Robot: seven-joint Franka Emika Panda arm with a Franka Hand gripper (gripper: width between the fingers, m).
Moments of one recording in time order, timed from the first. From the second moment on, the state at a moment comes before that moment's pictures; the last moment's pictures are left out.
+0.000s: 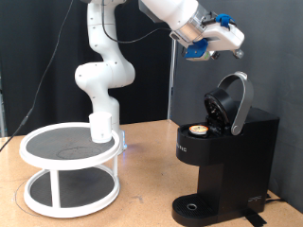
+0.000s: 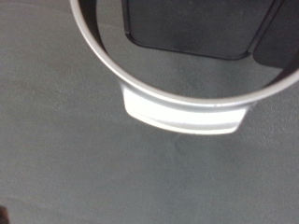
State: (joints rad) arm 0.22 -0.18 -0.14 -2.06 0.97 1.91 2.01
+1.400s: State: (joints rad) arm 0.27 -0.06 0.07 -1.98 0.84 2.10 2.23
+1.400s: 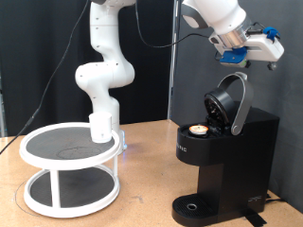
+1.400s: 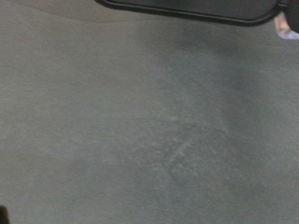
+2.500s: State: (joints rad) arm 0.25 -0.07 0.06 -2.02 0.73 2.10 2.27
